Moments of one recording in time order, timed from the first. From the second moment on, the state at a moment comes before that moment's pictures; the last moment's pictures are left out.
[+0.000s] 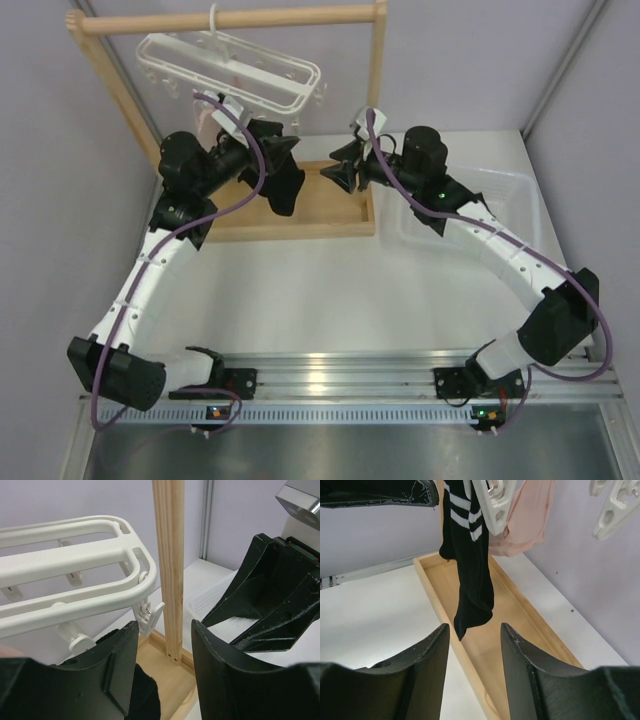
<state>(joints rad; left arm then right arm) -0.29 1.23 1.32 0.11 0.55 -0.03 0.60 1.47 1.38 0.07 -0.50 -0.13</state>
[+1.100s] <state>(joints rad) -0.31 1.34 1.31 0.28 0.57 -0.03 0.59 1.57 1.46 0.11 -0.52 -0.08</state>
